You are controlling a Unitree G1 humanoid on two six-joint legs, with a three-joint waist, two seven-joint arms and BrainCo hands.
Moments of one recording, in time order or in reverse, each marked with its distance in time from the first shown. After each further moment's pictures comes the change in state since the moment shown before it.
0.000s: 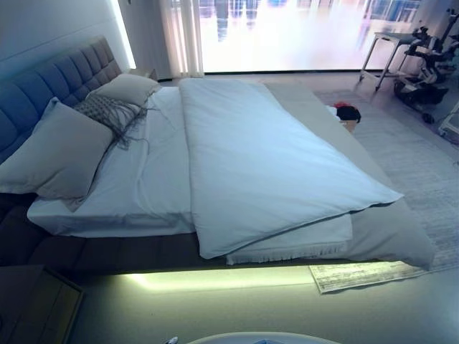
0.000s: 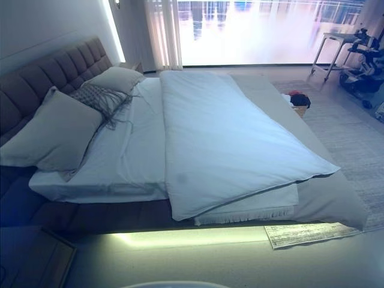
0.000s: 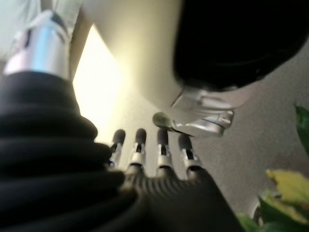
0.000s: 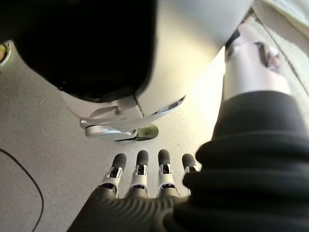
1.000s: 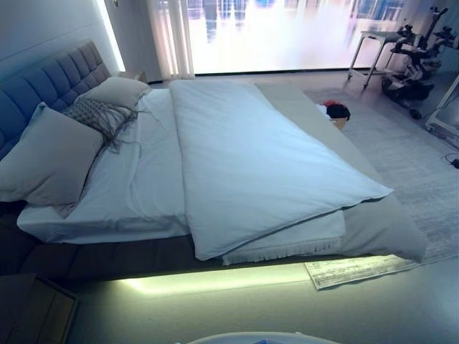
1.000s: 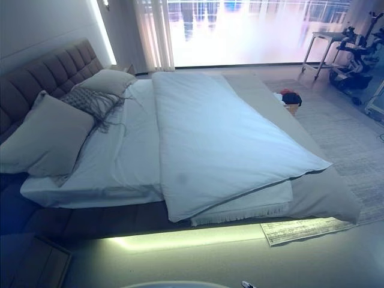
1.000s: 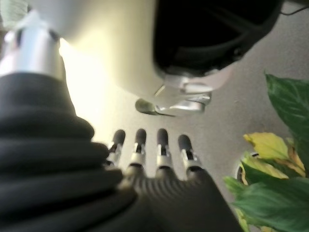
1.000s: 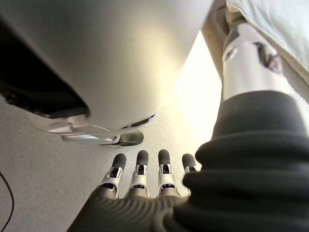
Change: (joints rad) left arm -0.040 -0.008 -0.046 -0.012 0.036 0.180 0.131; right arm -0.046 -0.010 0.069 -0.034 0.004 -0.016 0.013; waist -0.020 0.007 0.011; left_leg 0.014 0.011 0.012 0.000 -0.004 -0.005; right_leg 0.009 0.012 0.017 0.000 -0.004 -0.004
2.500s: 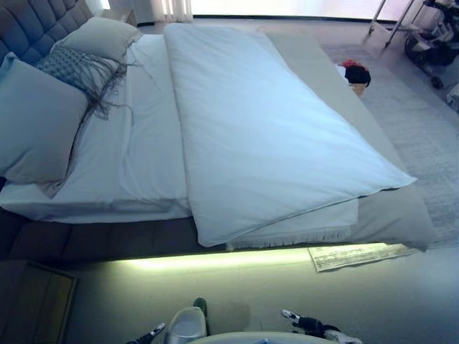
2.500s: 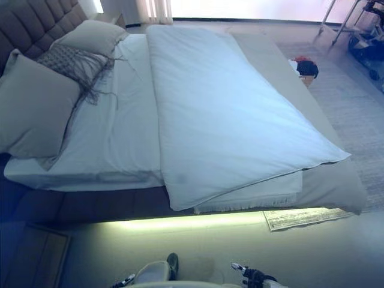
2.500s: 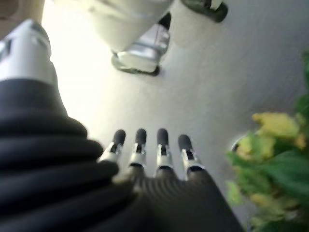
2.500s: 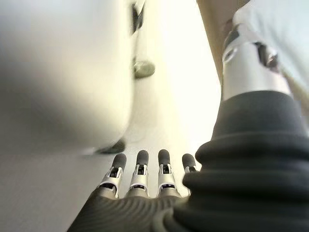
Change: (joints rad) left arm -0.086 0.035 0.106 0.043 -0.034 -0.049 0.109; right arm -0.123 0.057 0.041 0.005 -0.040 -0.051 0.003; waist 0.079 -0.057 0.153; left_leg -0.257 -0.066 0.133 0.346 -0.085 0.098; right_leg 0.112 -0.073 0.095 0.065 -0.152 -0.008
